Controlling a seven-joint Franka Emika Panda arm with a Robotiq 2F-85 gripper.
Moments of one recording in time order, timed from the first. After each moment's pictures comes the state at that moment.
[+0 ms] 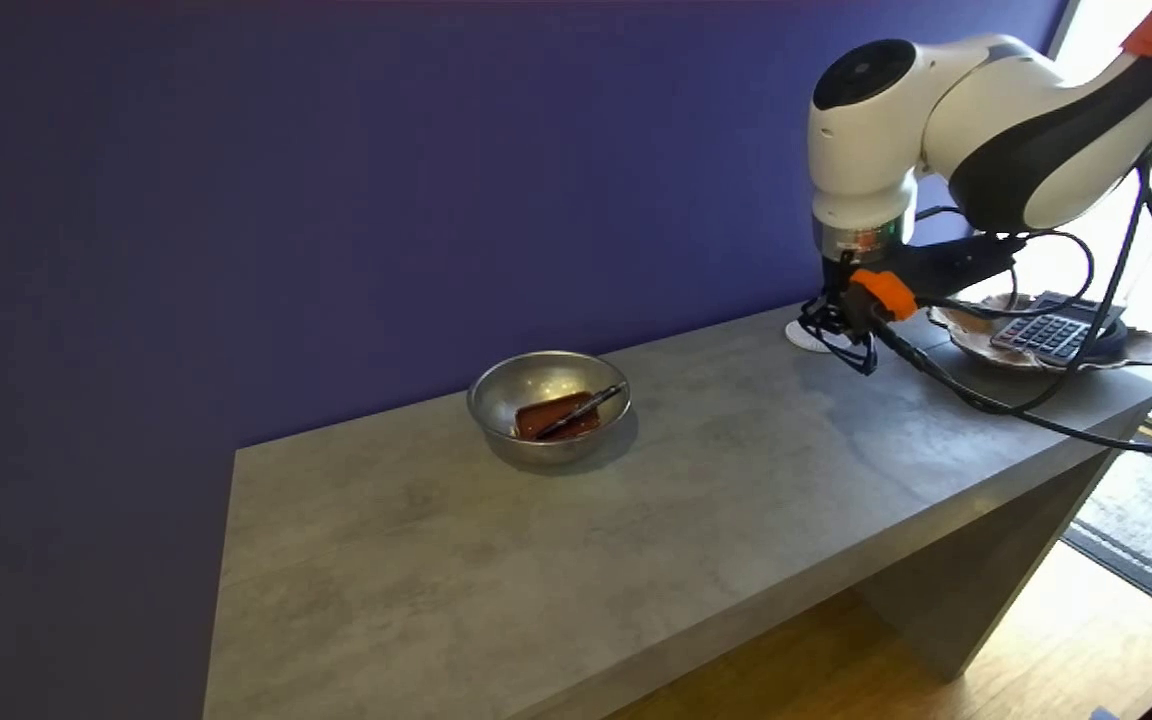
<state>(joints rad) 0.67 0.34 -0.15 -2.25 -0.66 2.31 1.42</state>
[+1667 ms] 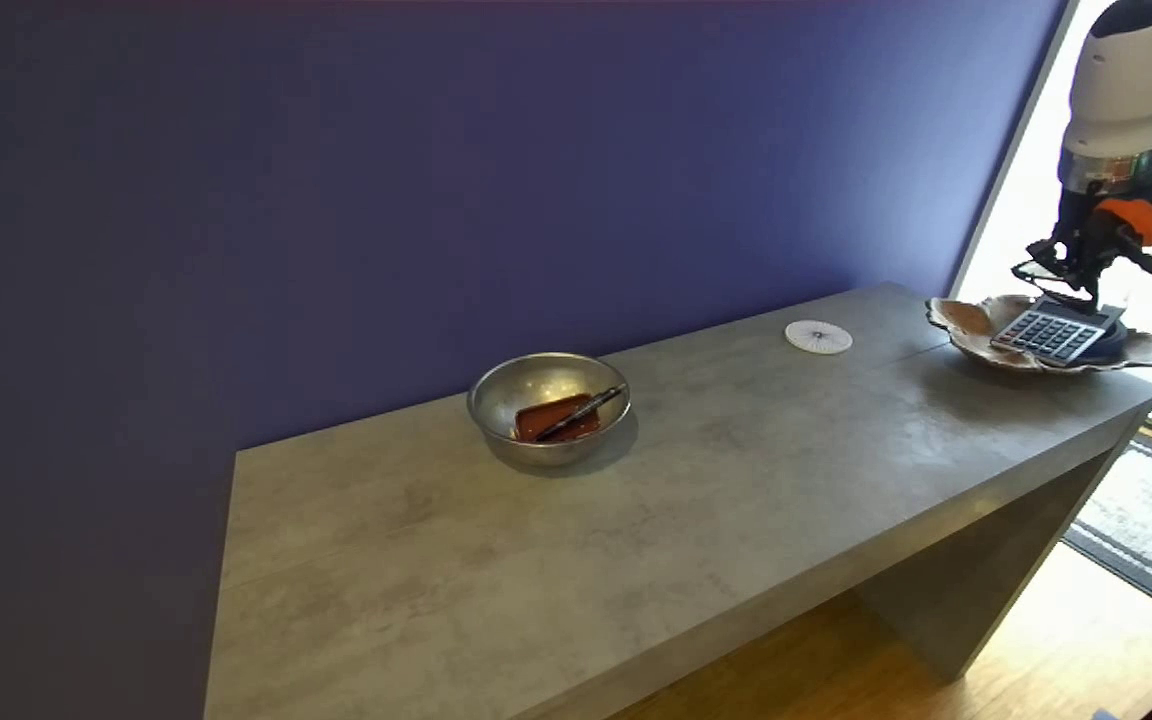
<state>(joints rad) -0.06 -0.12 -0.08 -2.75 -0.99 2.46 1.32</state>
